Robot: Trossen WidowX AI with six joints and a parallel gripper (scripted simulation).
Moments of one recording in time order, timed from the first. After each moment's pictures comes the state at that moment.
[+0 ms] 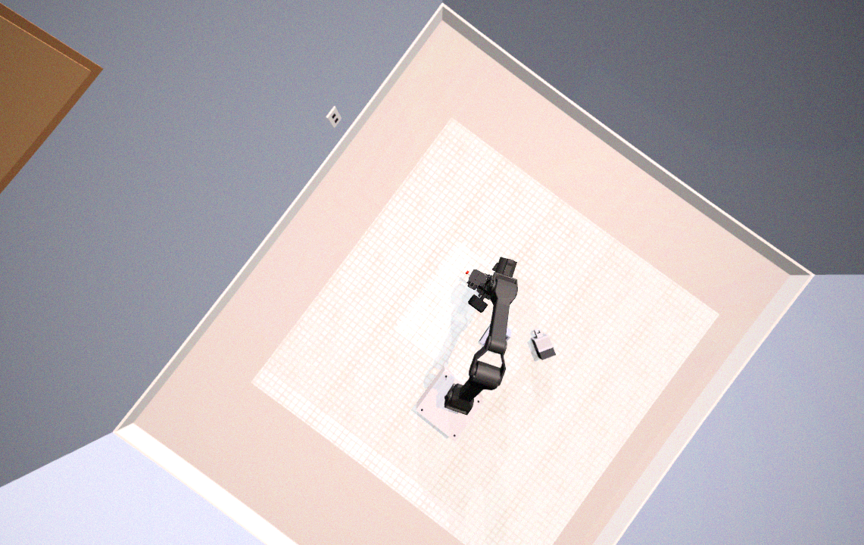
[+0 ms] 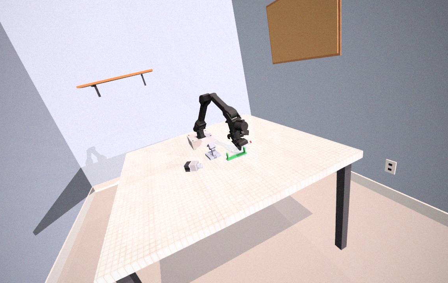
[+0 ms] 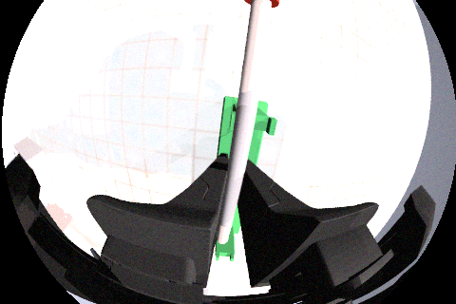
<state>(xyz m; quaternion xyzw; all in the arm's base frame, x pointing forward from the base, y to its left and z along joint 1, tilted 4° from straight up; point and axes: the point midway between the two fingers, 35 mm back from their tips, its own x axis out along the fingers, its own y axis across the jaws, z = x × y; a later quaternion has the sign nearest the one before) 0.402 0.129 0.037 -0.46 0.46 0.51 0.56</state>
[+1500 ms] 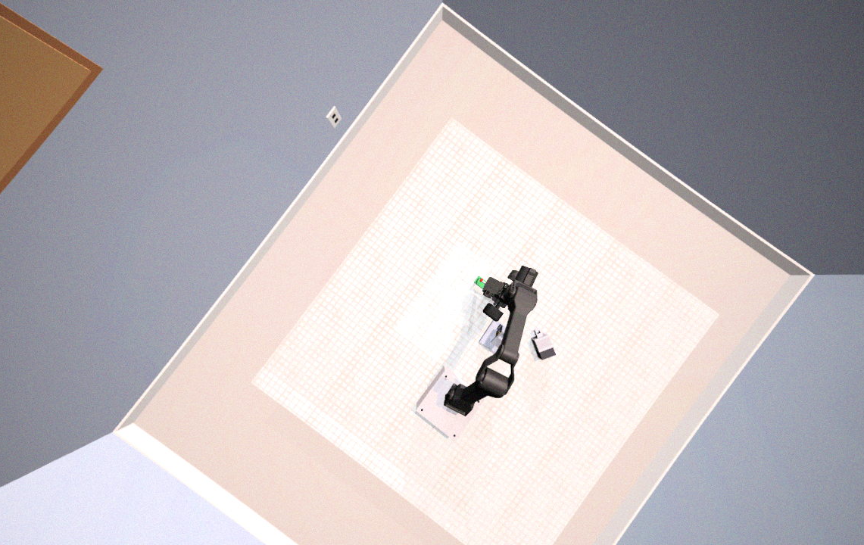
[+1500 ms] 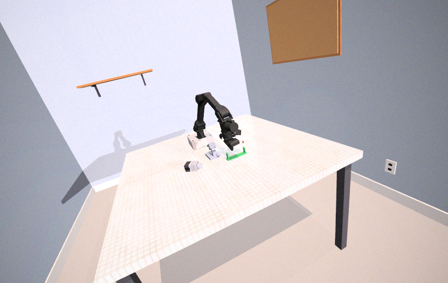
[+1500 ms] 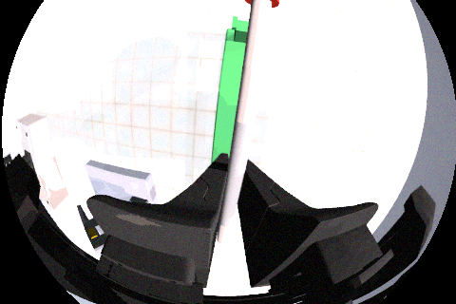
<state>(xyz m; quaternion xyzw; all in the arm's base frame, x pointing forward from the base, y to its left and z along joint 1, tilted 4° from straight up) 0.403 0.070 0.056 -0.46 0.47 0.51 0.56</state>
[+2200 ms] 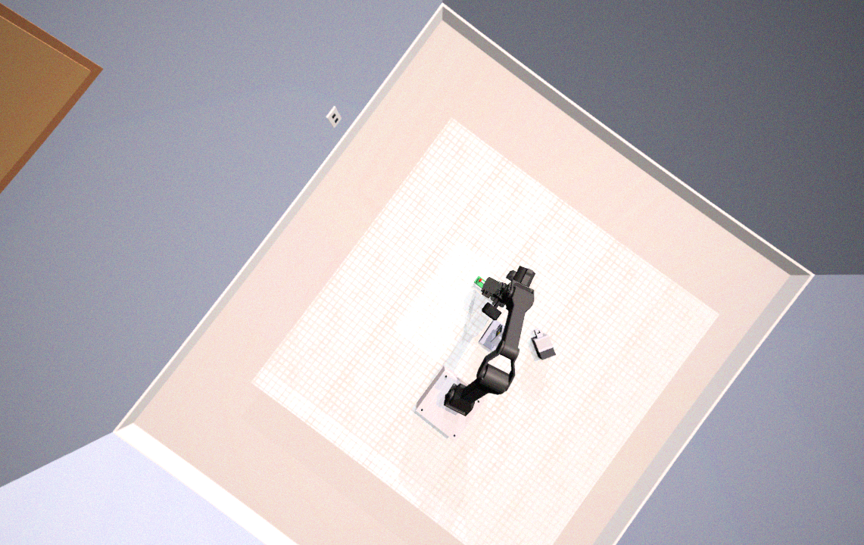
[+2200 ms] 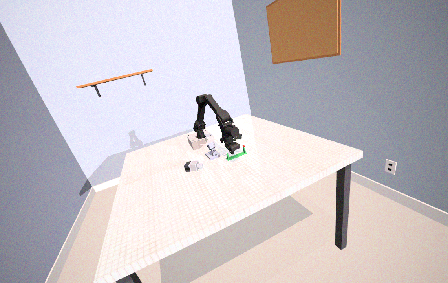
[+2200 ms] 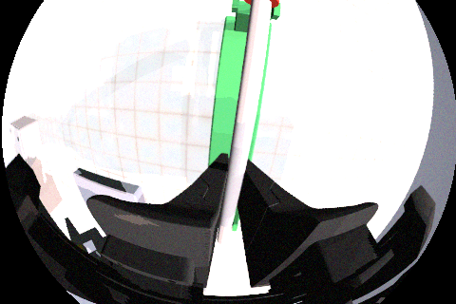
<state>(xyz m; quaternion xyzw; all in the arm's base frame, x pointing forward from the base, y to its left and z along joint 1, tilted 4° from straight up) 0.405 0.070 0.028 -0.46 0.47 0.51 0.56</state>
